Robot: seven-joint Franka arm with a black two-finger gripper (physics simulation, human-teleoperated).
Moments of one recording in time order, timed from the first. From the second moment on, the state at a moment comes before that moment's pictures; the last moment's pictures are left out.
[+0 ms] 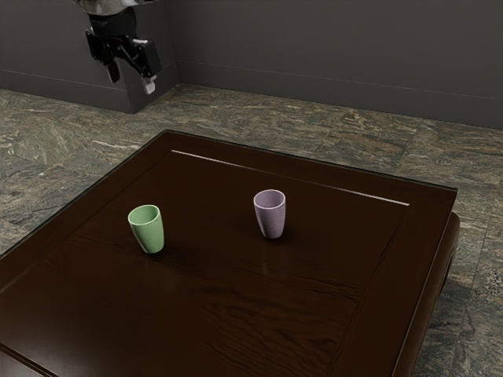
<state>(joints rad) -0.32 0.09 0.35 -1.31 0.06 1.49 0.12</state>
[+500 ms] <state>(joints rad) -0.37 -0.31 0.38 -2.06 0.13 1.72 0.16</state>
